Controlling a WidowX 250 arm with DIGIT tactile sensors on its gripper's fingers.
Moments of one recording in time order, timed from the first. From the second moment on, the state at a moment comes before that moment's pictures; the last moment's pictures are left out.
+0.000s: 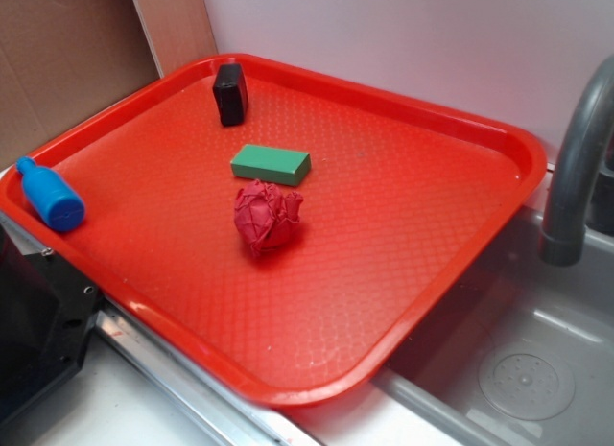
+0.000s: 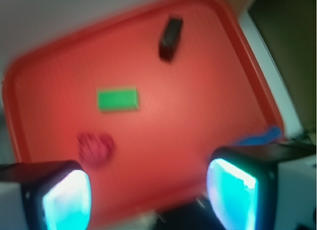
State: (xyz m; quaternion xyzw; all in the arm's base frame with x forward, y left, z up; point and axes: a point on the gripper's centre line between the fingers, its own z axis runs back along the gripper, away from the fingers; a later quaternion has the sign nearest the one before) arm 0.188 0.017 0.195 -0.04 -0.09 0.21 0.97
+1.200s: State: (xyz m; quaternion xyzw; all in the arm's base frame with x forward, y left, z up) arm 0.227 0.067 0.152 0.05 -0.16 0.30 0.94
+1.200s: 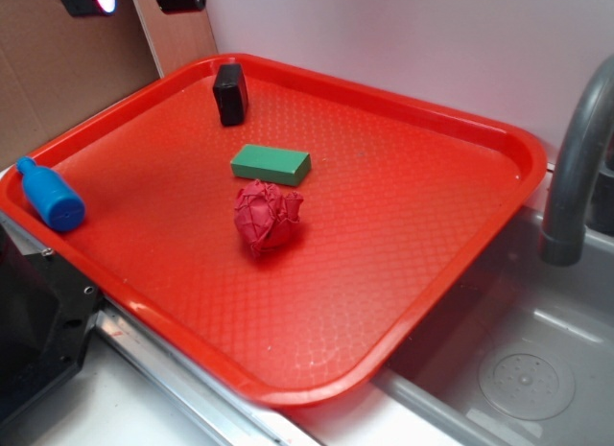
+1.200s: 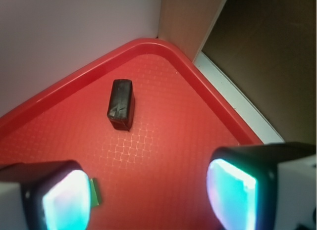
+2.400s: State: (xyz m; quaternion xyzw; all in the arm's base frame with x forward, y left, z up) arm 0.305 0.092 0.054 0.03 -0.14 0.26 0.95
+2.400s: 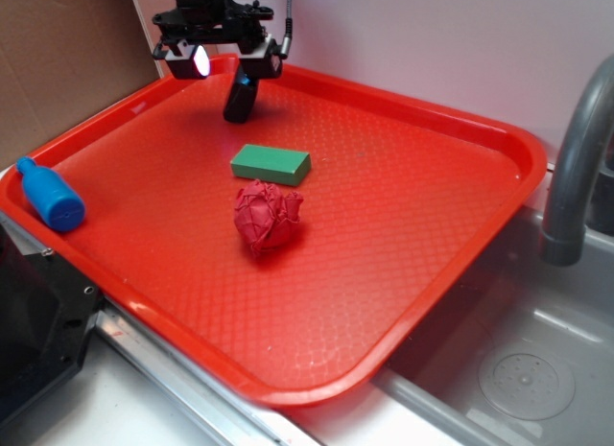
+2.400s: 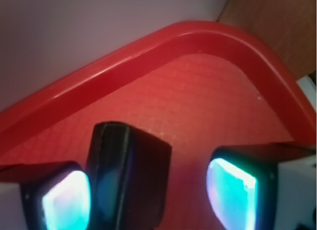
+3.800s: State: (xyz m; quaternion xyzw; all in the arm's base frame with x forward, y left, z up) arm 0.304 0.089 0.035 0.01 -0.09 0.27 0.96
